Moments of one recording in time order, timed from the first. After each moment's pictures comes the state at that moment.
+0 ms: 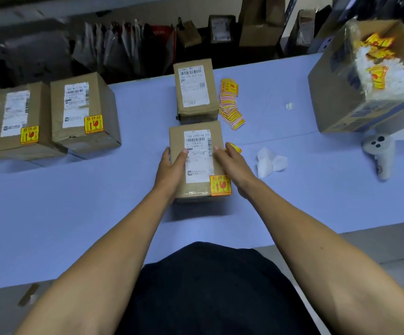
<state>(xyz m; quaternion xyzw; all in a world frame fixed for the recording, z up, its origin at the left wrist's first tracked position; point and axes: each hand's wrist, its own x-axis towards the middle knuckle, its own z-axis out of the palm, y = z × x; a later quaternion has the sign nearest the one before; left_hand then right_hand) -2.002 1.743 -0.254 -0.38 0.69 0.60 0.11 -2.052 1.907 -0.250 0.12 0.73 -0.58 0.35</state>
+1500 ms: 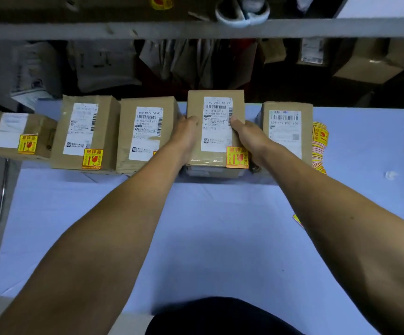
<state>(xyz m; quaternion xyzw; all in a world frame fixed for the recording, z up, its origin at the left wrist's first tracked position) -2.177 1.541 -0.228 -0.45 0.61 0.65 0.06 -2.247 1.685 -0.268 0.08 0.73 -0.52 0.43</state>
